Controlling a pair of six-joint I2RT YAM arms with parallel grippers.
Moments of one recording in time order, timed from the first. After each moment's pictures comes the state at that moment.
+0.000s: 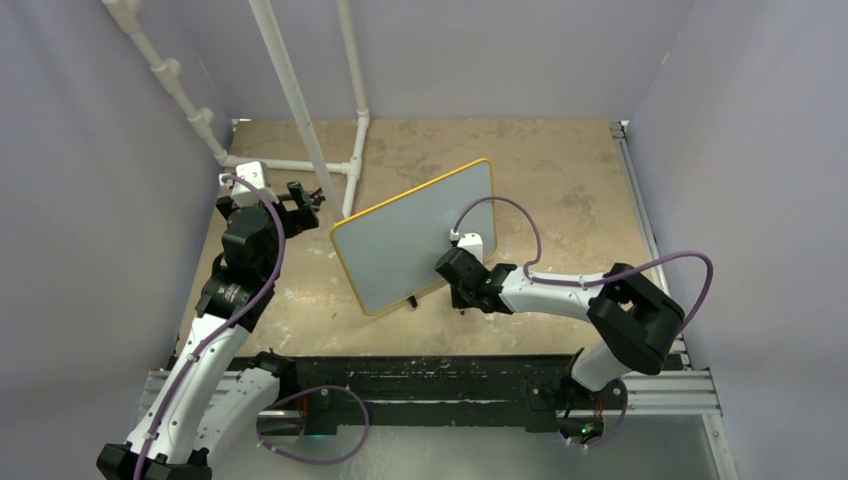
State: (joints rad) left arm -0.29 0.75 0.80 -0.25 -0.44 -0.24; right arm 0.93 1.55 0.77 -0.27 0.40 0.72
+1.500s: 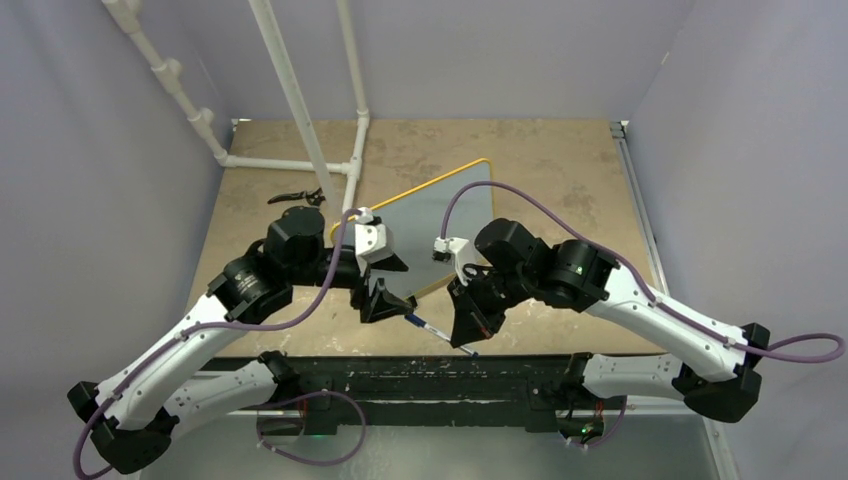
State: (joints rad) left arm -0.76 0.87 1.03 -0.51 0.66 0.10; right arm 1.05 1.13 1.28 -1.05 -0.42 0.38
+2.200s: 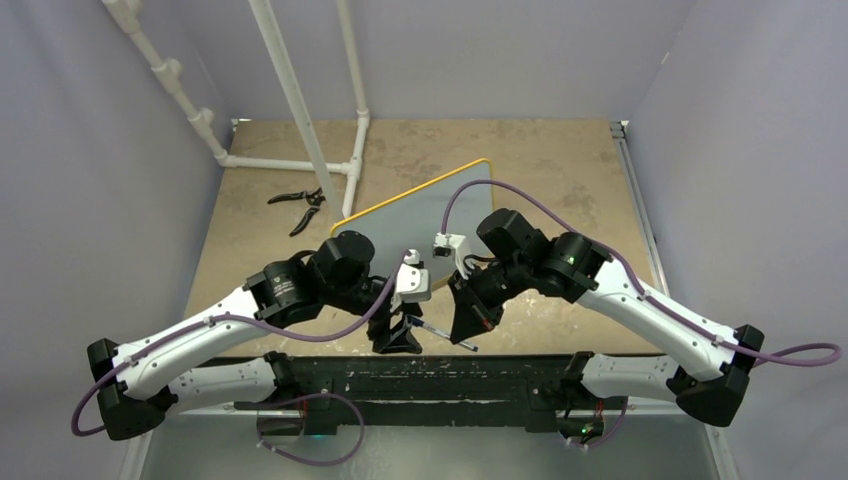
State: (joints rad) left arm -1.02 0.98 1.01 -0.62 0.60 0.12; right arm 0.93 1.15 1.23 -1.00 -0.62 0.26
